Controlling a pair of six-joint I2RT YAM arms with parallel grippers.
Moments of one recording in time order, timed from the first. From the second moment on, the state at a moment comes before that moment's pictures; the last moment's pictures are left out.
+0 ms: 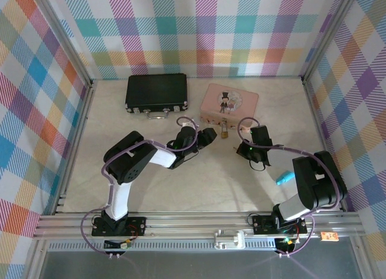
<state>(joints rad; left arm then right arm) -0.73 2.01 0.90 0.81 0.10 -1.12 0.28 1.51 0.59 -0.03 -0.17 0.71</state>
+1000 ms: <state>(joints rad) -0.75 2.05 0.98 0.88 0.26 -1.65 0.29 1.25 0.63 0.04 -0.44 0.56</state>
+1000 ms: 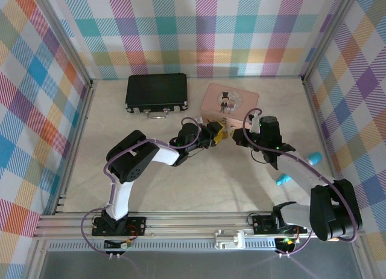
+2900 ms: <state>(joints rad) -0.76 2.02 0.94 0.86 0.19 -1.93 0.34 1.21 0.59 0.20 -0.58 0.49</state>
